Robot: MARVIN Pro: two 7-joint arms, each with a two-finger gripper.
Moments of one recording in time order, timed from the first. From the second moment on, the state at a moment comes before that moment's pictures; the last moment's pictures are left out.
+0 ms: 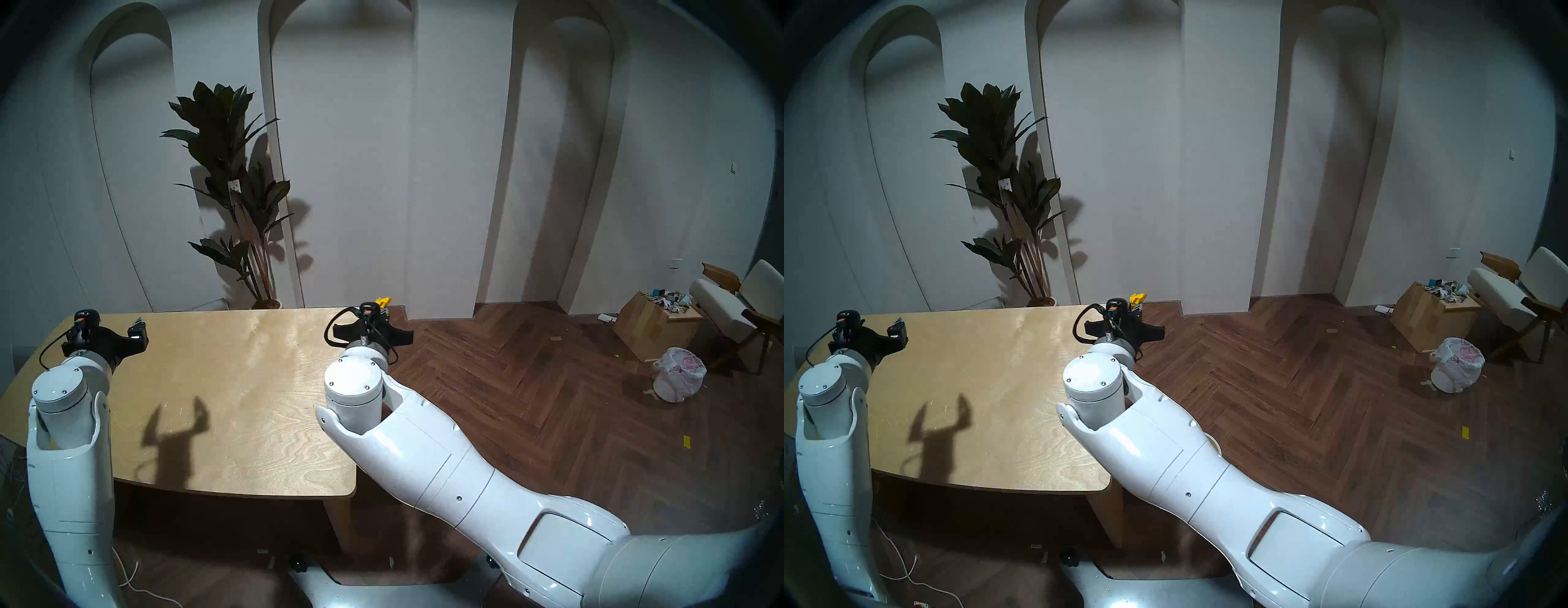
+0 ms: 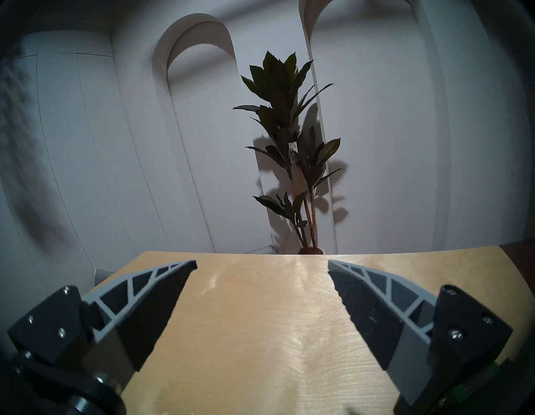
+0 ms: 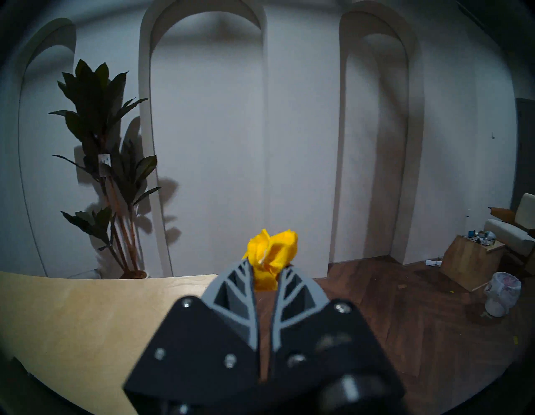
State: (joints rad) left arm 1.67 -1.14 -2.10 -1.84 -0.21 0.46 -0.09; right arm -1.11 -1.60 0.71 -1.37 0.38 0.16 -1.02
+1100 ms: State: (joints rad) left arm 1.47 -1.08 -1.89 -1.67 -0.23 0.27 -0.08; right arm -1.14 -1.40 0.75 -1.13 0.42 -0.05 -0.76
